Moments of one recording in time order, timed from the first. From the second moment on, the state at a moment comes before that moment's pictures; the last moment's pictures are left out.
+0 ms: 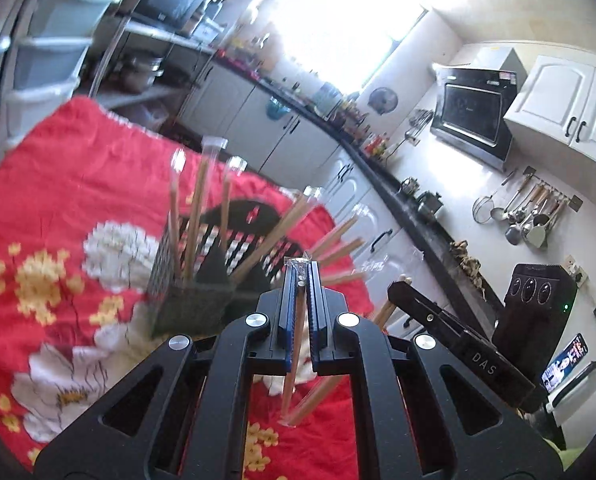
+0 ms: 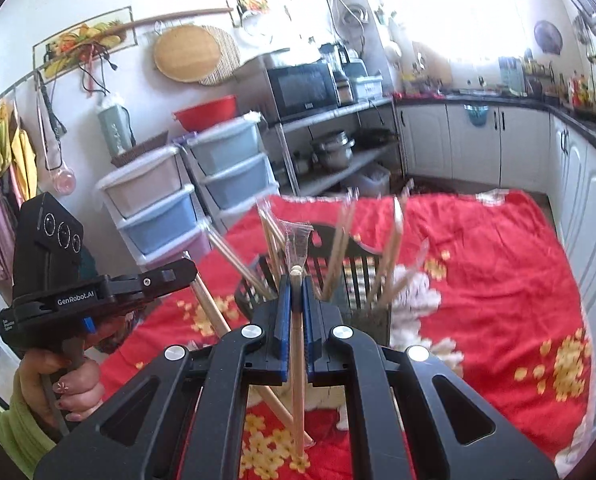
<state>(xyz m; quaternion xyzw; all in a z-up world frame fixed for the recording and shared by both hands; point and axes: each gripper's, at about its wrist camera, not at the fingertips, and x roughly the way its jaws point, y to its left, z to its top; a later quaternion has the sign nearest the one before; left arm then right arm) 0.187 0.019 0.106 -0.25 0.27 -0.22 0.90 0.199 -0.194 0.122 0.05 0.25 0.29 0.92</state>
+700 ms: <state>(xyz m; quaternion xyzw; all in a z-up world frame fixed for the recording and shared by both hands) 0.212 0.036 0.197 -0.23 0.17 -0.19 0.94 0.223 -0.201 0.204 0.07 0.13 0.28 0.95</state>
